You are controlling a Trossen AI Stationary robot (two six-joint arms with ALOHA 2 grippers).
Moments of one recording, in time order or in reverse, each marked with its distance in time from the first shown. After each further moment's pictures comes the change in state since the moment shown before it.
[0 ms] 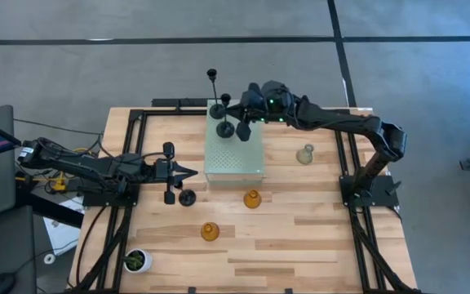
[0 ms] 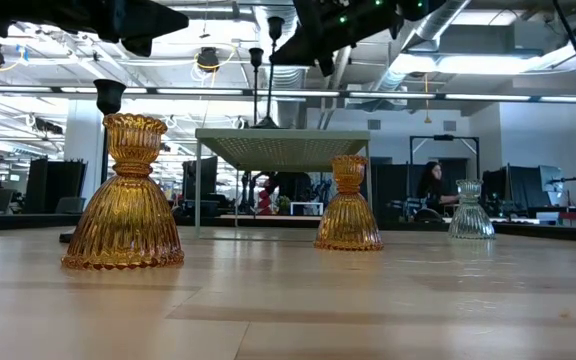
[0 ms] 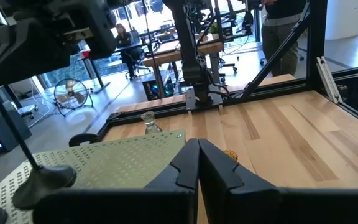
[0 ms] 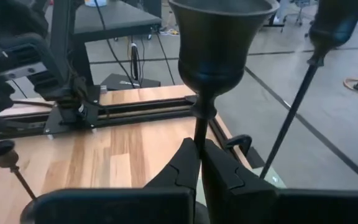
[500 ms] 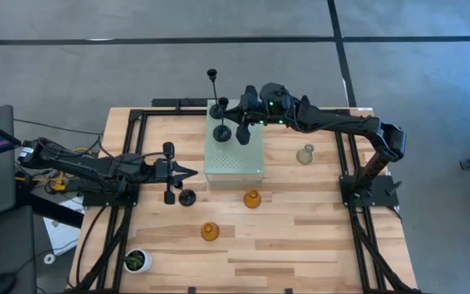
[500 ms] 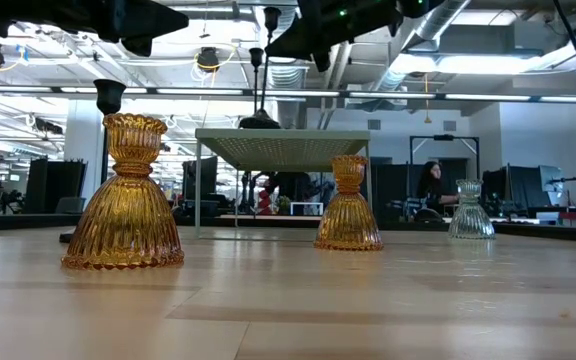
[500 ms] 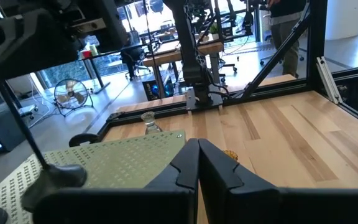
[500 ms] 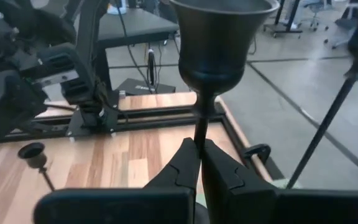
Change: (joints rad) left arm 0.000 0.000 0.000 0.001 0.000 0.000; right arm 0.011 -0.001 0.000 0.010 -0.047 0.007
